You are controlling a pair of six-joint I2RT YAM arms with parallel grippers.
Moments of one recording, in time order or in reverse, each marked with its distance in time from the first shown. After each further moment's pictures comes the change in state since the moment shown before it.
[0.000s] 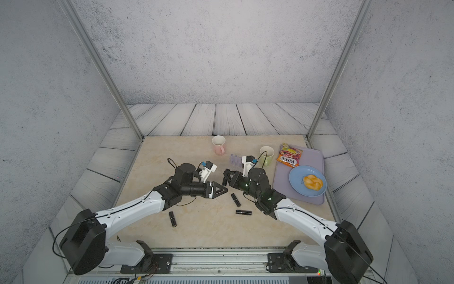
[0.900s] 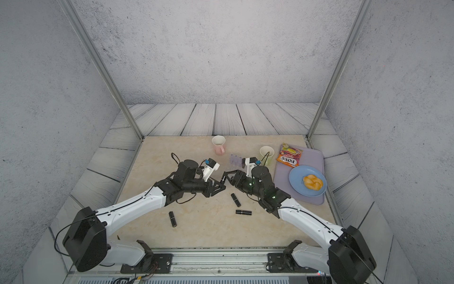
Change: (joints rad) left arm -0.009 -0.004 0.076 -0.184 -0.134 0.348; right arm -0.090 -0.051 0.055 -0.215 -0.119 0.087
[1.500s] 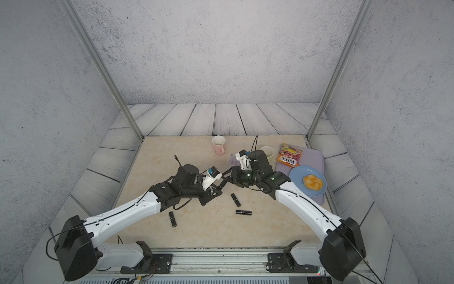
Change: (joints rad) left arm -0.076 -0.090 0.002 -0.144 -0.167 0.347; right arm -0.028 0.141 0.293 -0.415 -0.271 -0.226
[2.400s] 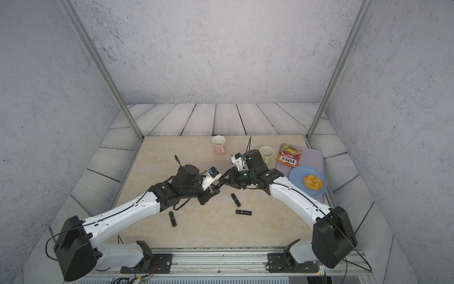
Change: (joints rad) left arm -0.005 0.011 0.008 -0.039 -0.089 0.031; right arm -0.007 0.105 0.026 0.008 -0.108 0.034
